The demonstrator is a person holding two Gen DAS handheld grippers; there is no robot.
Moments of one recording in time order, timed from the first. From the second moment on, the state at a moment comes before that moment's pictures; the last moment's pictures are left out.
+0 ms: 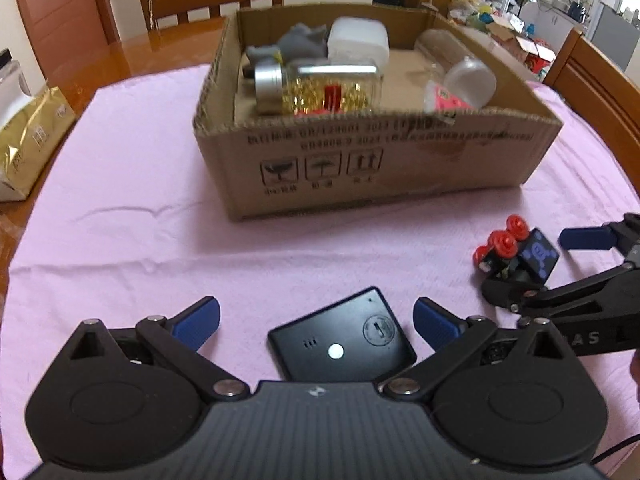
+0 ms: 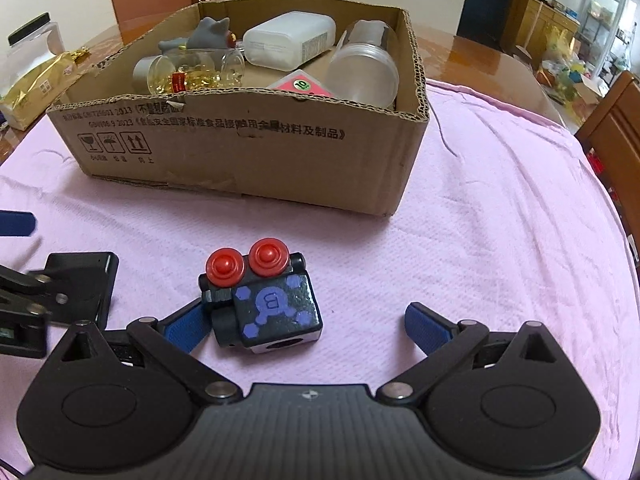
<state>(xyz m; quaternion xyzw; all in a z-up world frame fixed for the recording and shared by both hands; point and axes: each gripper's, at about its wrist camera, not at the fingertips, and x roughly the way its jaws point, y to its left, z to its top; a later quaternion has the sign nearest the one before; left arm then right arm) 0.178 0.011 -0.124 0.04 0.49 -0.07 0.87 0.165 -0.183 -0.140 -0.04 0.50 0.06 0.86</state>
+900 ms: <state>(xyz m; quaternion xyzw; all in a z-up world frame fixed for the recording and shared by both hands) 0.167 0.010 -0.126 0.11 0.48 -0.18 0.85 0.161 -0.189 -0.138 -0.06 0.50 0.09 0.86</state>
